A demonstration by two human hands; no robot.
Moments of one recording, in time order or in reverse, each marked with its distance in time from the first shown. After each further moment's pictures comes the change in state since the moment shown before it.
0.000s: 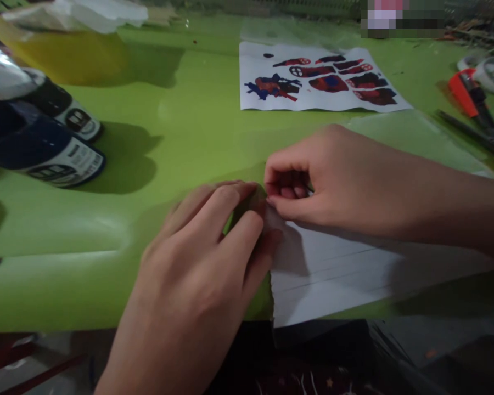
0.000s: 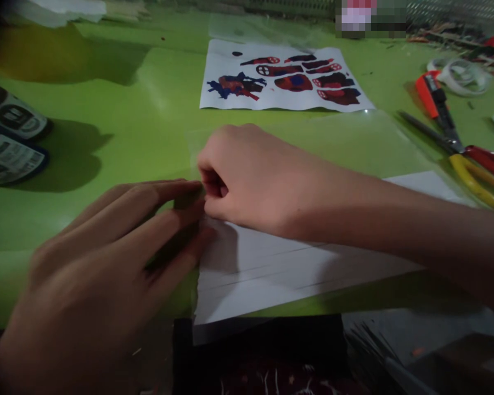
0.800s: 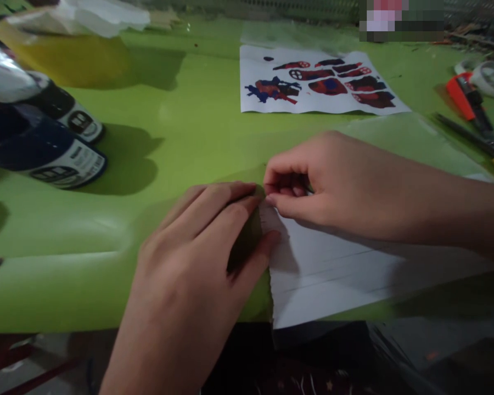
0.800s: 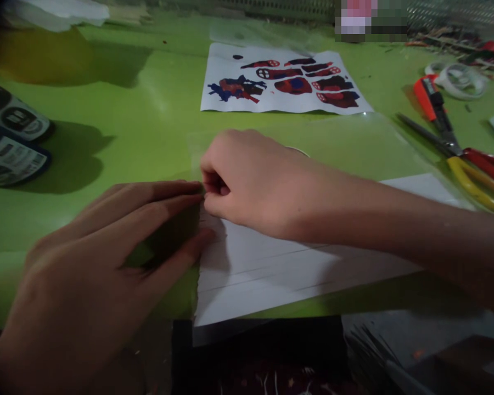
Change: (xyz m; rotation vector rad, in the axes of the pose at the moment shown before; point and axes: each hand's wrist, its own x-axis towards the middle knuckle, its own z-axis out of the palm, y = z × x) left_hand 0.002 -0.003 0.002 -0.006 0.110 -0.099; right_hand -0.002 -0.007 -0.003 0.025 -0.074 0.166
